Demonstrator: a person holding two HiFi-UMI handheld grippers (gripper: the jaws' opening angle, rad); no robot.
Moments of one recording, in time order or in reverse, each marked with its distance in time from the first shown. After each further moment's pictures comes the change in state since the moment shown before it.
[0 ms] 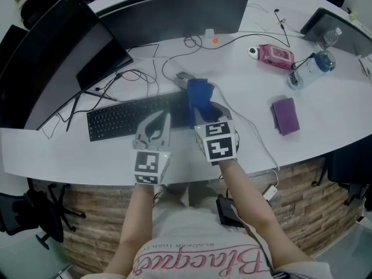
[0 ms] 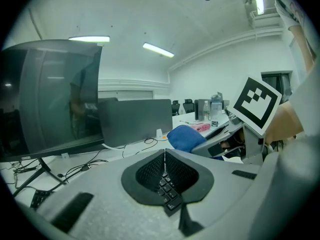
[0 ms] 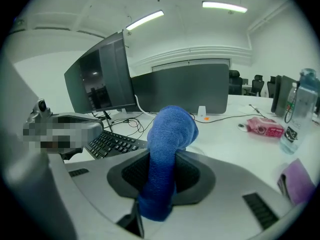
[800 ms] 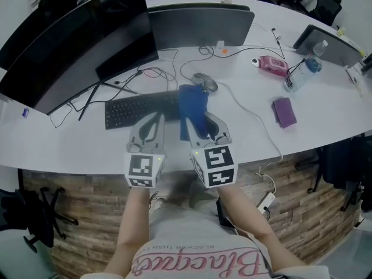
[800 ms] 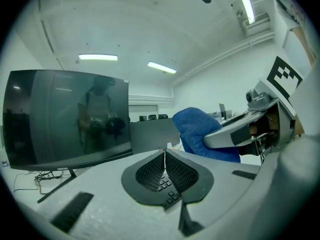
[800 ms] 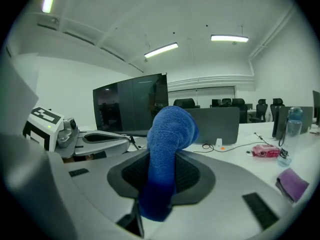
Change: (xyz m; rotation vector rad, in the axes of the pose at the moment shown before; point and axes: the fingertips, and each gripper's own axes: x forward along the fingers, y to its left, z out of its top) left arm -0.143 0.048 0.021 0.018 -0.163 0.062; right arm -0.113 0.160 0.047 -0.095 -0.312 0.032
